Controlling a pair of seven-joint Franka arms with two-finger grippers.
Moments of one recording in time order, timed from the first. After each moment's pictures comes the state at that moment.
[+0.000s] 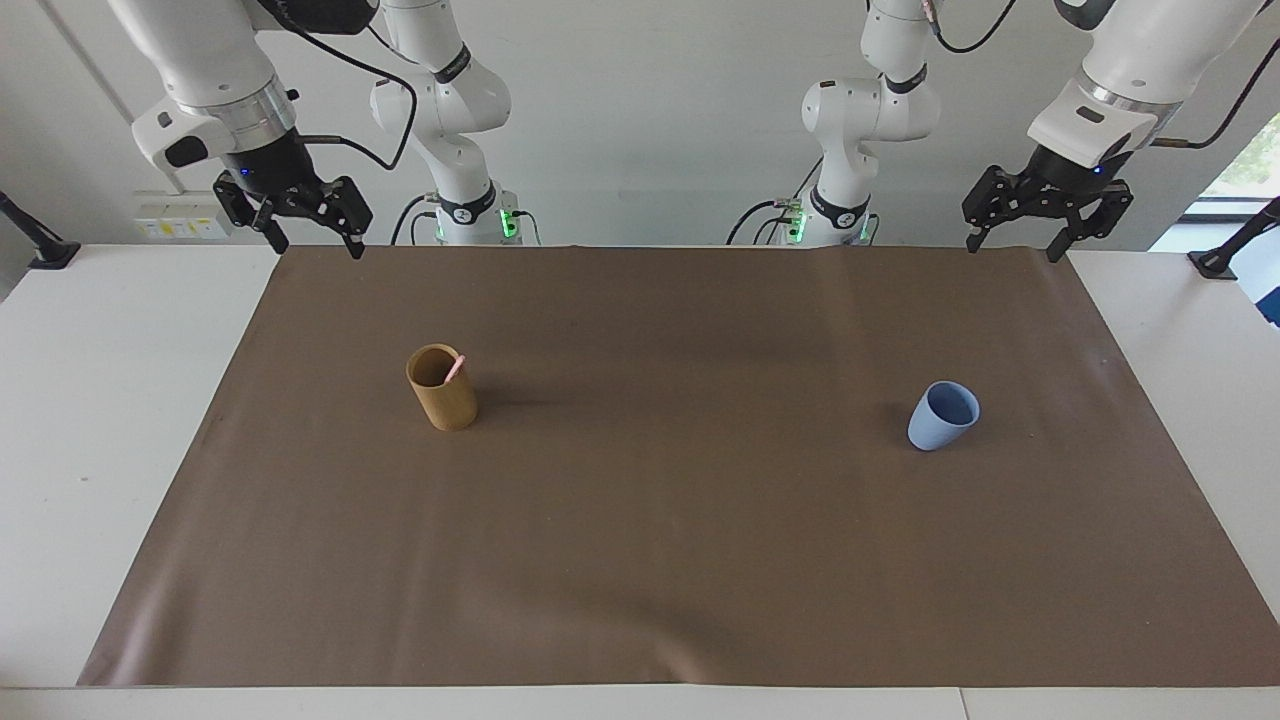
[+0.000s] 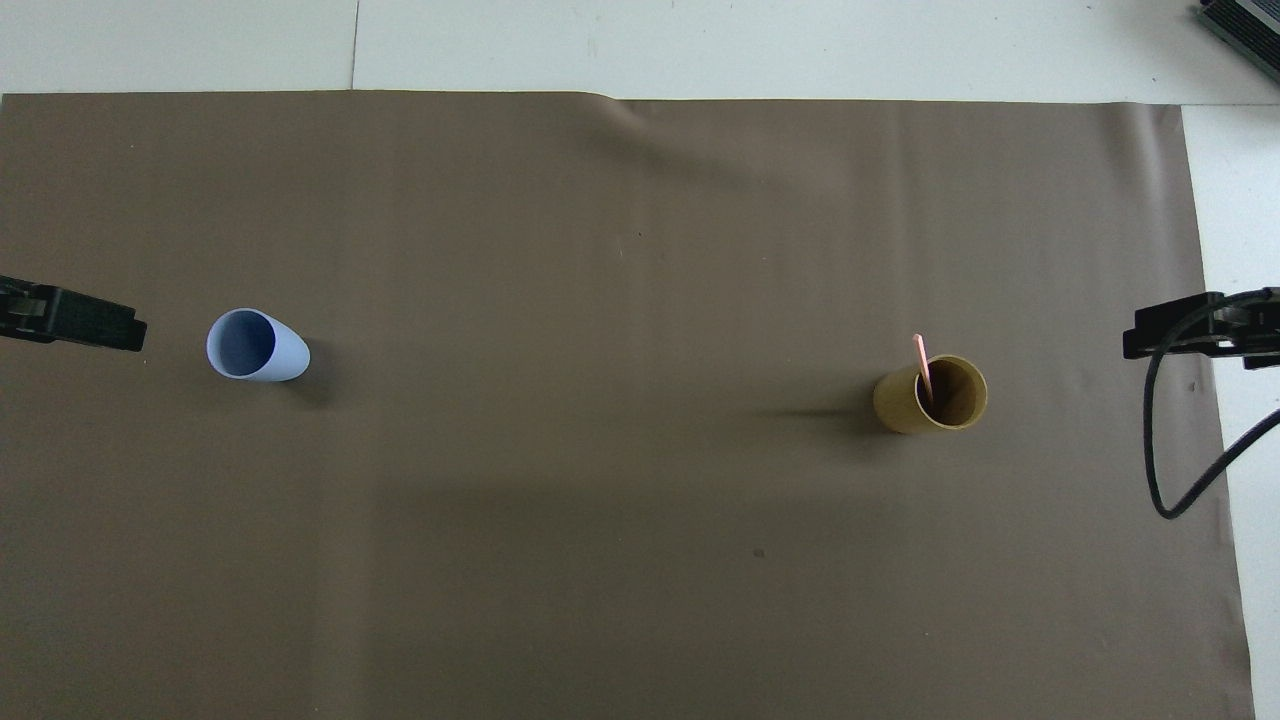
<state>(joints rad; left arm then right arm) -0.13 -0.01 0.04 -1.48 -0.02 1.48 0.12 0.11 -0.05 -0.14 -1.58 0.00 1.53 0.08</state>
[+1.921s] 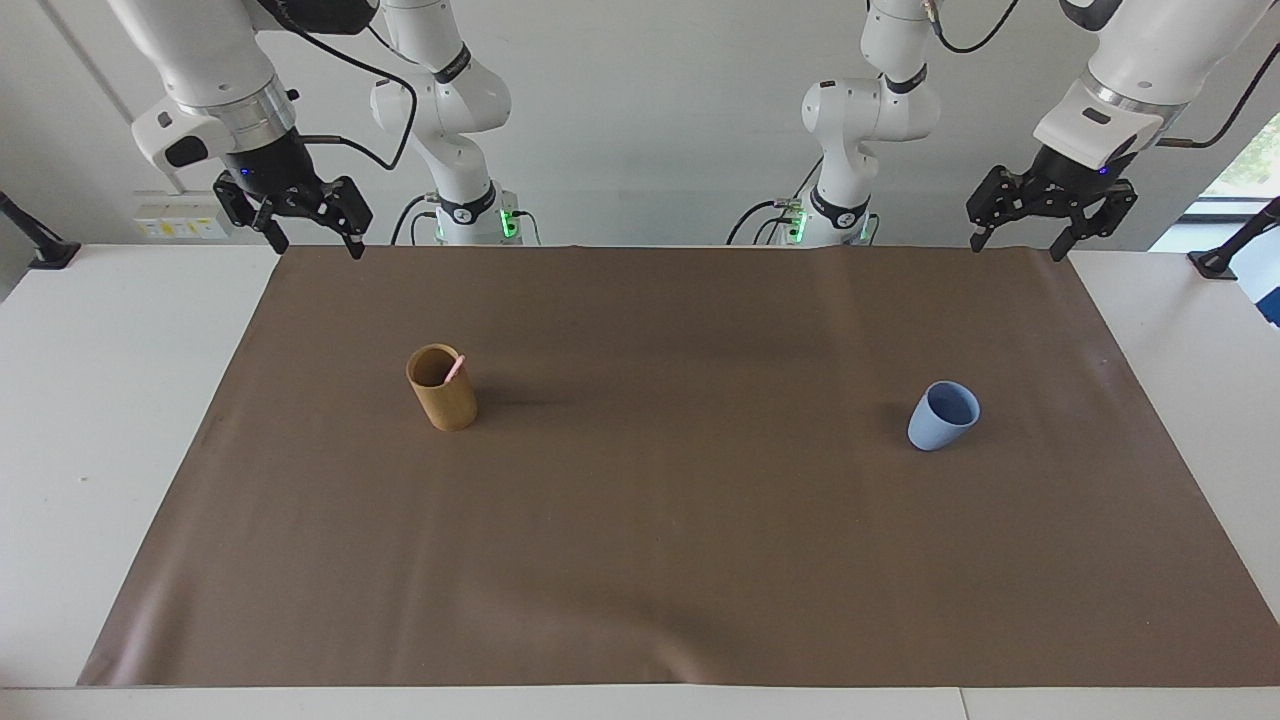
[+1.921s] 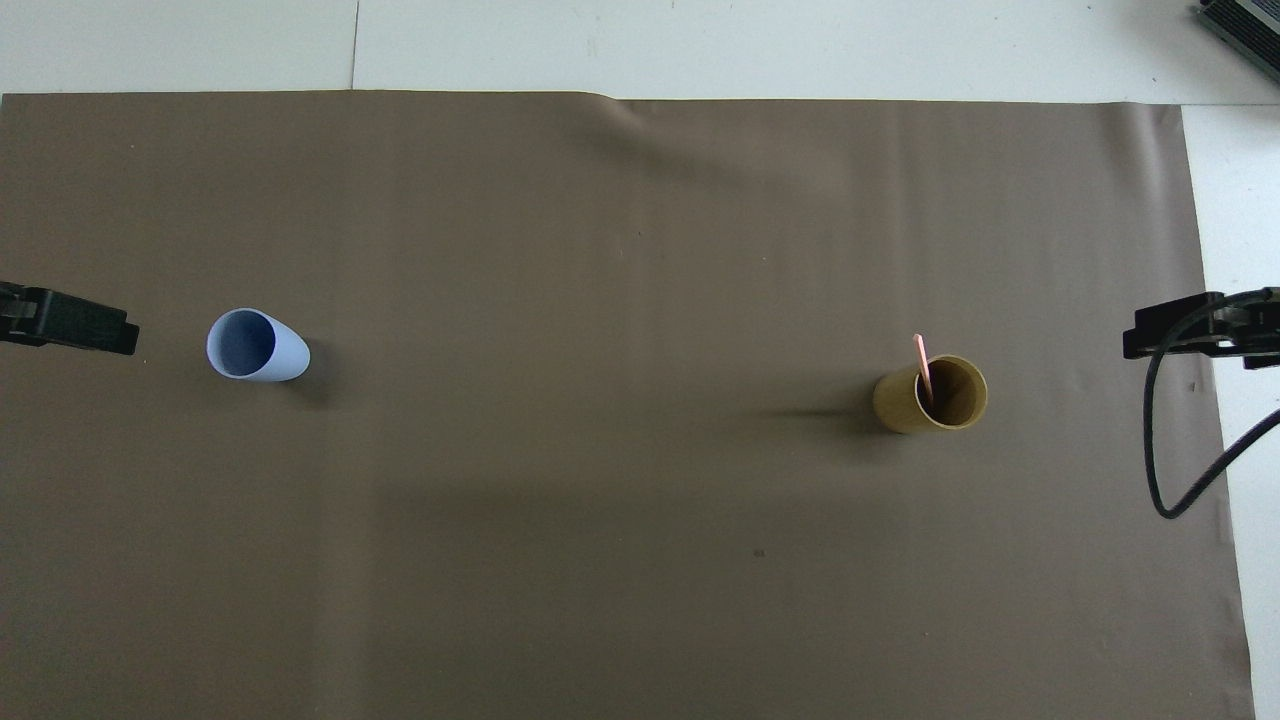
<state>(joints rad) -0.13 -0.01 0.06 -1.48 -0.02 1.47 0.12 0.11 -0.05 -0.14 -1.58 0.00 1.53 0.08</state>
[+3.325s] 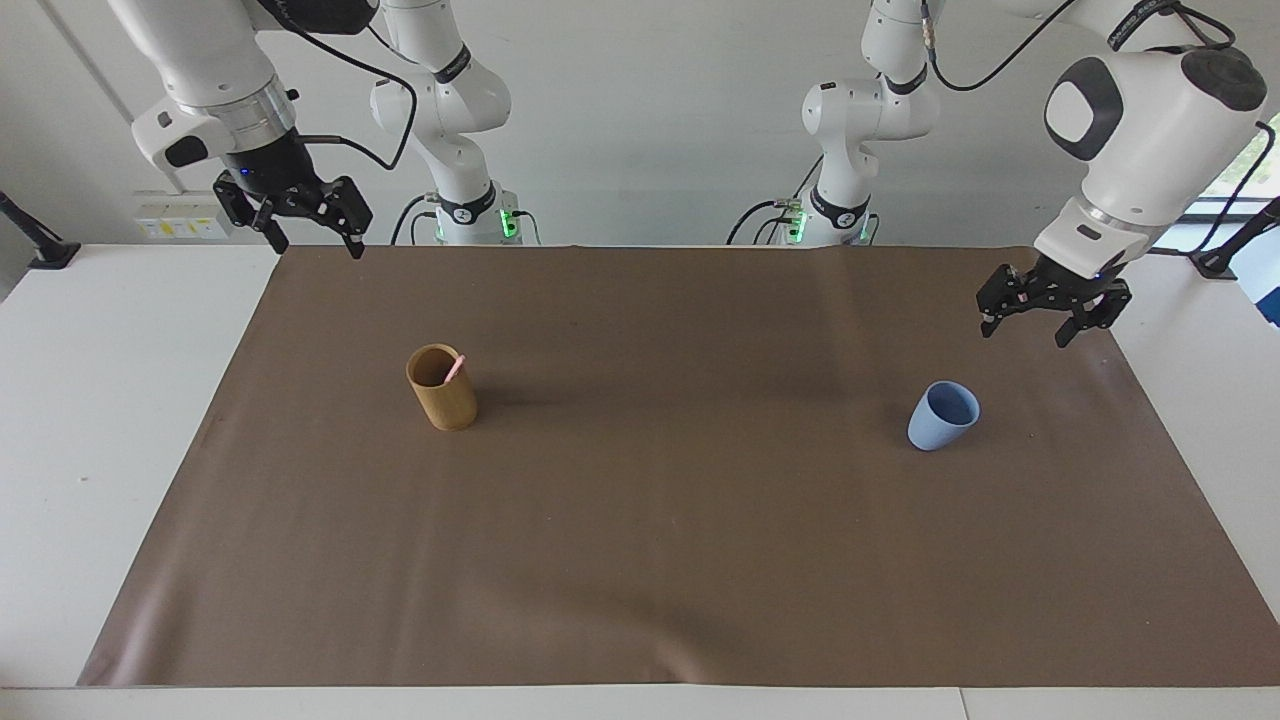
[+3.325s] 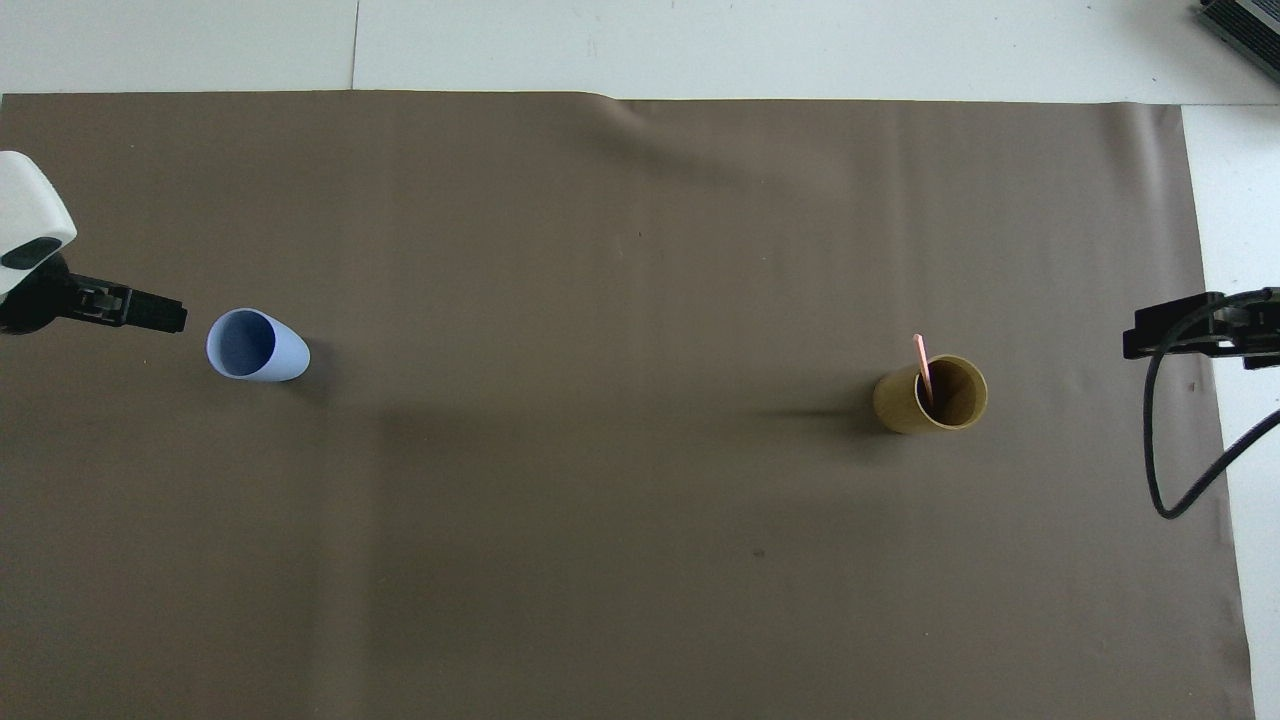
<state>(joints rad) -0.05 0.04 0.07 -1.82 -0.02 1.93 0.28 0.11 -0.05 -0.14 -1.58 0.00 1.53 0.08</state>
